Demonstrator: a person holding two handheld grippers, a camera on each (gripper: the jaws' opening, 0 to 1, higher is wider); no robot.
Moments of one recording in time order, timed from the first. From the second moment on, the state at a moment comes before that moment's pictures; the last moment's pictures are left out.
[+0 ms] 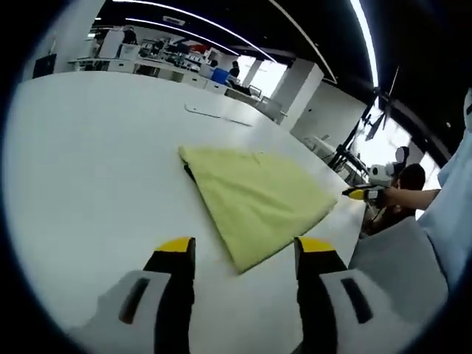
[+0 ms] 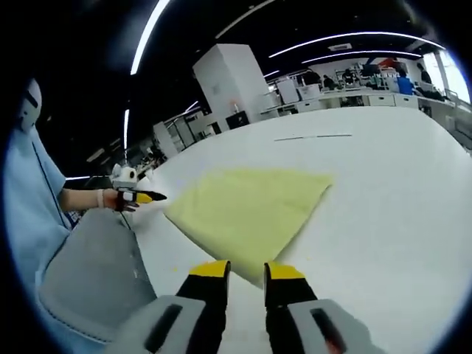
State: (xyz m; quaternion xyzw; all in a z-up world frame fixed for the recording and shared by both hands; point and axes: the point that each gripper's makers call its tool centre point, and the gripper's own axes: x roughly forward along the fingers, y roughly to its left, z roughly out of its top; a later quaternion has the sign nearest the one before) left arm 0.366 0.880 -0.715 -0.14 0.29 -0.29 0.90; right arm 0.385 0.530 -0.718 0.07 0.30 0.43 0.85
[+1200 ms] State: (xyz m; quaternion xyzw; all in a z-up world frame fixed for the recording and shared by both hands) left arm 0.361 0.868 -0.691 -0.12 0.25 -0.27 0.92; right arm 0.392 0.548 -0.693 0.06 0.26 0.40 0.88
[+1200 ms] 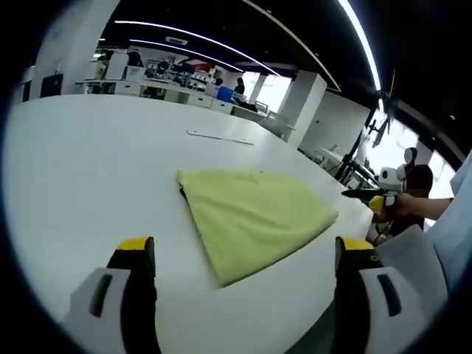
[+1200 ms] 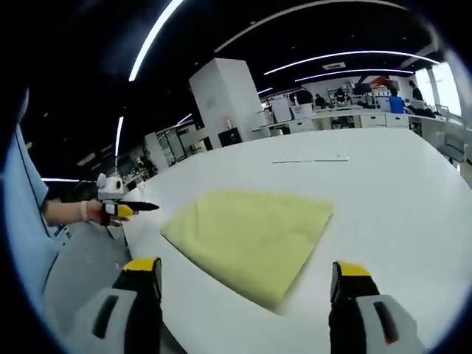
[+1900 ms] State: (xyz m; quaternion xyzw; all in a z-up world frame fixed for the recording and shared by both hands) left arm 0.370 0.885 -0.687 -0.14 0.22 -0.25 0.93; right arm 0.384 0.554 -0.698 0.09 0.26 0.39 0.88
